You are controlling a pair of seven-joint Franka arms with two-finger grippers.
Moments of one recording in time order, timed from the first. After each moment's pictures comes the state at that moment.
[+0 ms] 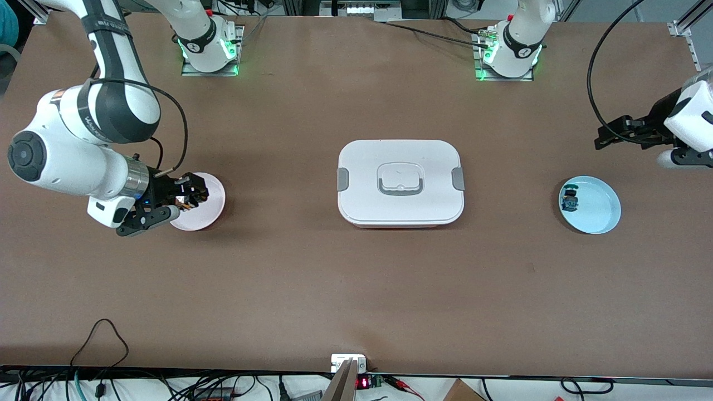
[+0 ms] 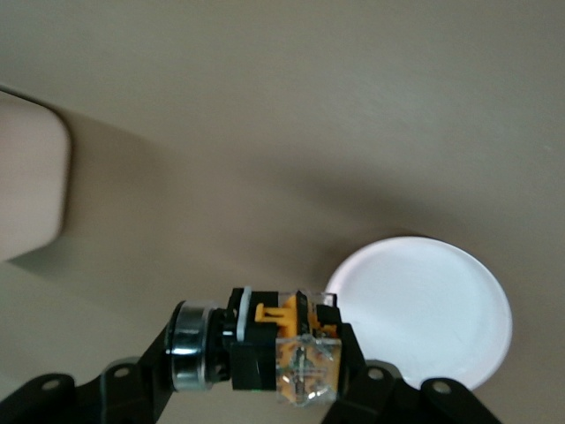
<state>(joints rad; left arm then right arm) 0.18 0.04 -0.17 -1.61 -0.06 1.53 -0.03 0.13 0.32 0.01 -1.66 0.28 1.88 -0.29</state>
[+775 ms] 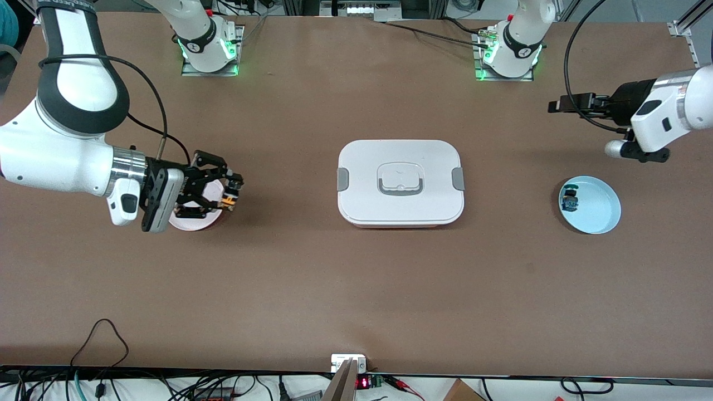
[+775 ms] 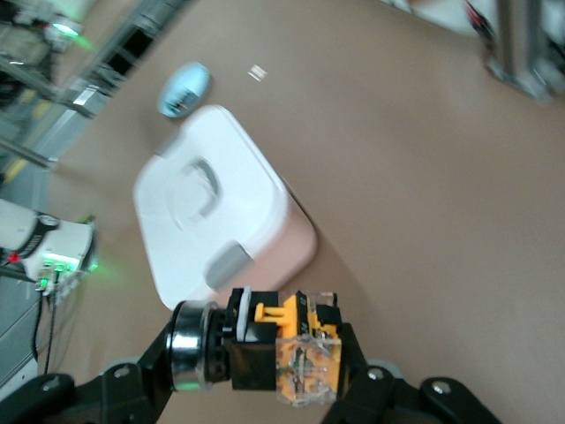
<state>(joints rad) 0.20 0.12 -0.16 -1.61 -0.46 1.23 -0.03 0.16 0.32 0.01 -1.64 0.90 1.87 -1.07</state>
